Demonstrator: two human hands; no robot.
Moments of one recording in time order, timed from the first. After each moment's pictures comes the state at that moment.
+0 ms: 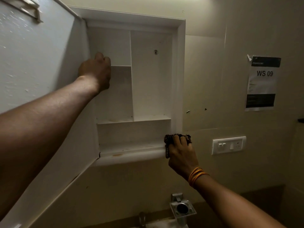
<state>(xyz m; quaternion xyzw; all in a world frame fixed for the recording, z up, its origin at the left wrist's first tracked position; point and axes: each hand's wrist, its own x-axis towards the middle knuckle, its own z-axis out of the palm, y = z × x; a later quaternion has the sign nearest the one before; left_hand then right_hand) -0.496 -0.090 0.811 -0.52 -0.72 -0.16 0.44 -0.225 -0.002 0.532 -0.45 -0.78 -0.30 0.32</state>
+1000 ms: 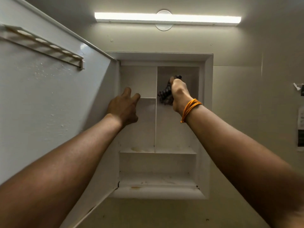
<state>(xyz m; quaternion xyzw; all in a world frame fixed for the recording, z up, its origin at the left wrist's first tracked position) -0.490 -0.095 0.804 -0.52 -0.73 -0.16 0.42 -0.339 -0.004 0.862 -0.21 -0.55 0.57 0.57</state>
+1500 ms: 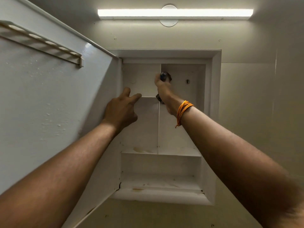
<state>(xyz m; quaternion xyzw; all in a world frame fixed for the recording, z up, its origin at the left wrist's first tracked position) -0.506 -0.091 0.789 -0.52 -0.69 -0.25 0.44 -0.377 0.009 0.851 -0.20 -0.74 0.37 0.52</state>
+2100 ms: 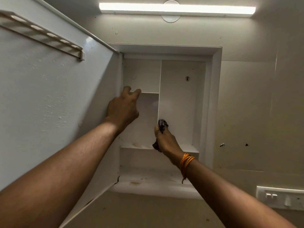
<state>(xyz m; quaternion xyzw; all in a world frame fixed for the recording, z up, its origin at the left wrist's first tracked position) -0.495 -0.086 0.778 -0.50 -0.70 -0.28 0.42 -0.351 0.004 0.691 -0.32 -0.77 0.36 0.42</state>
